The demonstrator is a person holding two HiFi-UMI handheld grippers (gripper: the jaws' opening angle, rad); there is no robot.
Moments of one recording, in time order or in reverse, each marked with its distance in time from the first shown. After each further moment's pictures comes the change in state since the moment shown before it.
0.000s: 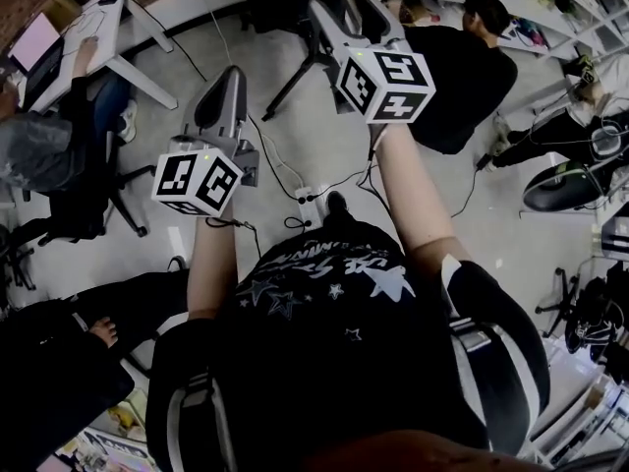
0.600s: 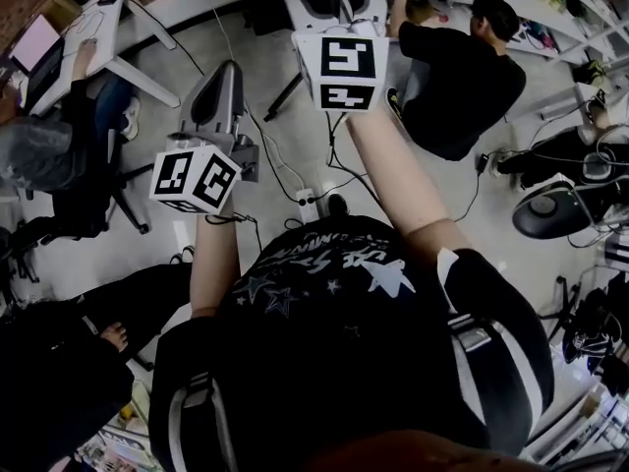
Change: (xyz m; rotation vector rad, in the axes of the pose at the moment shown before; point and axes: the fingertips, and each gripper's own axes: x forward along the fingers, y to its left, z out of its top) left arm 0.035 0.006 0.001 0.009 -0.019 0.038; right arm 0.049 0.002 0.034 -0.274 -0.064 -0.113
